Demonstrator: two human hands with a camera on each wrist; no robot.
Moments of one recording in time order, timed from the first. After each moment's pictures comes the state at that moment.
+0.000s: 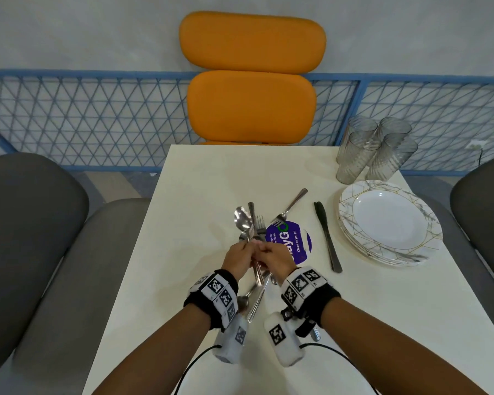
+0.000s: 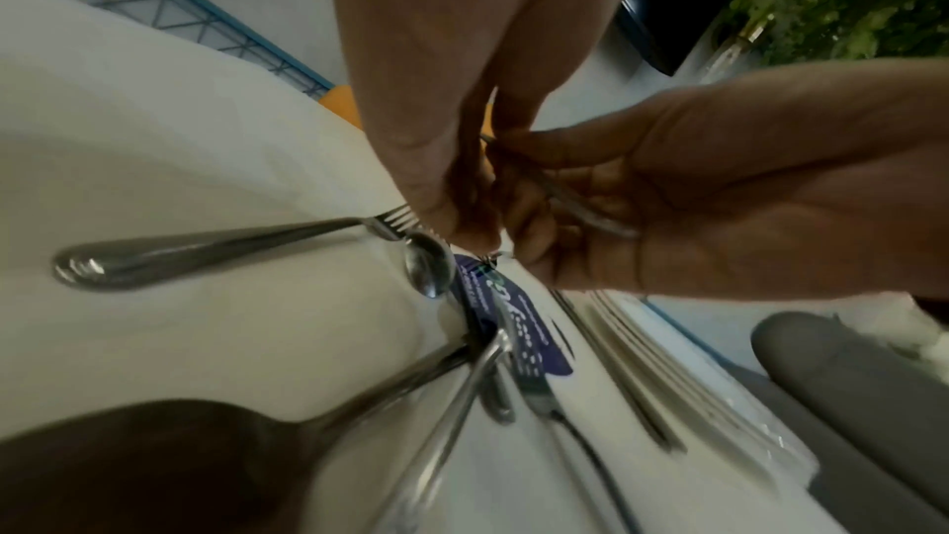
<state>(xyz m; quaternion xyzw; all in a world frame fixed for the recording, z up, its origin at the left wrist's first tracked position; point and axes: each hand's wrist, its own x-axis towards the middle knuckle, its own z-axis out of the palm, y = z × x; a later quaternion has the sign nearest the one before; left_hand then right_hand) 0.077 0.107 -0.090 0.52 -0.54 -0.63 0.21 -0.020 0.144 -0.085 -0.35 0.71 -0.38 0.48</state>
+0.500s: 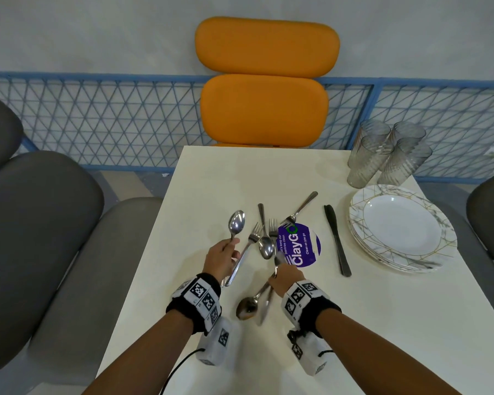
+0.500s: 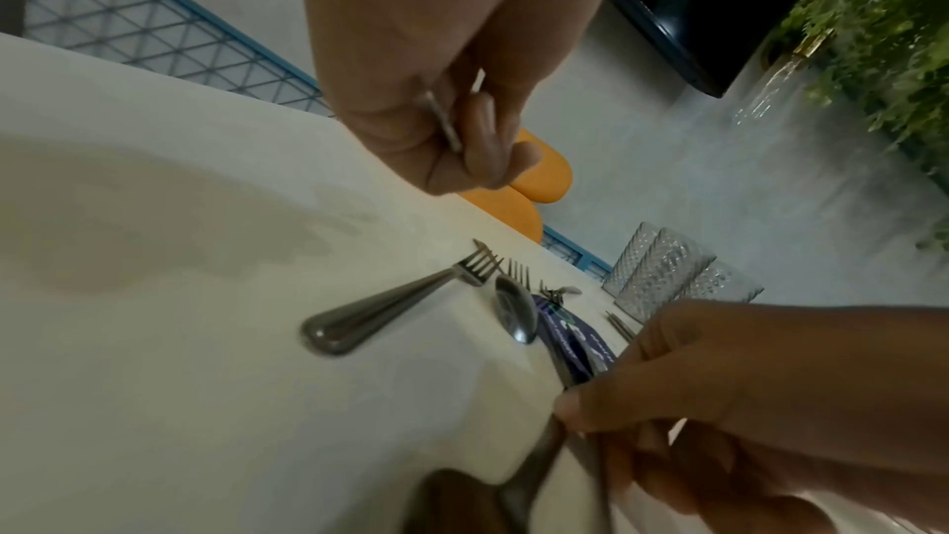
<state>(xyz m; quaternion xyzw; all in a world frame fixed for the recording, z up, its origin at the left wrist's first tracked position) 0.124 0.098 -0.088 0.57 -0.45 -0.62 0.28 -0.017 0.161 -0.110 -0.47 0.81 -0.03 0.34</state>
